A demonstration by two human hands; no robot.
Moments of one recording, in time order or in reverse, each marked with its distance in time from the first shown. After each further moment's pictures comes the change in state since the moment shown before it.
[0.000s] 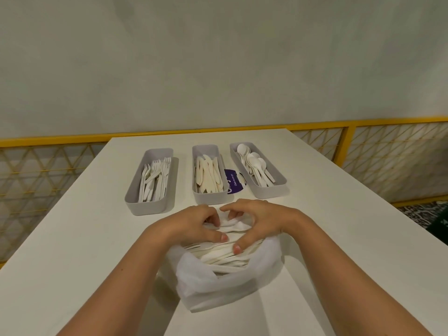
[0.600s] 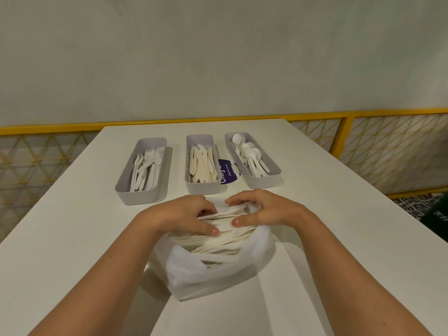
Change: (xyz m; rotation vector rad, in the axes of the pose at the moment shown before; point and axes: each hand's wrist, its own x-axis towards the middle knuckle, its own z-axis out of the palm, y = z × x) left_hand 0.005 0.007 -0.002 0.158 -0.057 0.059; right_hand -0.005 0.030 0.004 0.210 0.126 0.023
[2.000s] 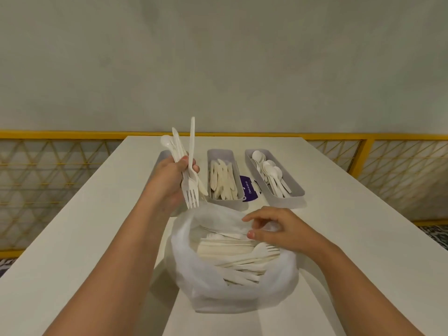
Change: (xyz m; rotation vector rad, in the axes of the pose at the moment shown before) left_hand -0.001 -0.037 -0.054 -1.624 0.783 -0.073; right_hand 0.005 -0.006 0.014 0.074 0.206 -0.138
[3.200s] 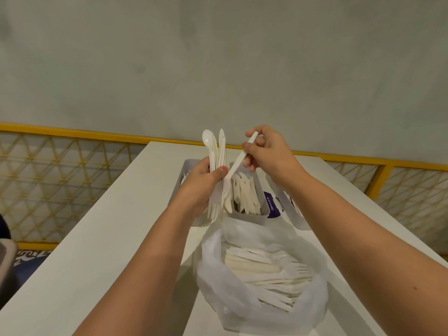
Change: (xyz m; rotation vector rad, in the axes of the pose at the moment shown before) left_hand 0.005 0.008 -0.013 0.275 -0.087 0.142; right_hand 0.105 -0.144 -0.015 0.293 0.366 -0.054
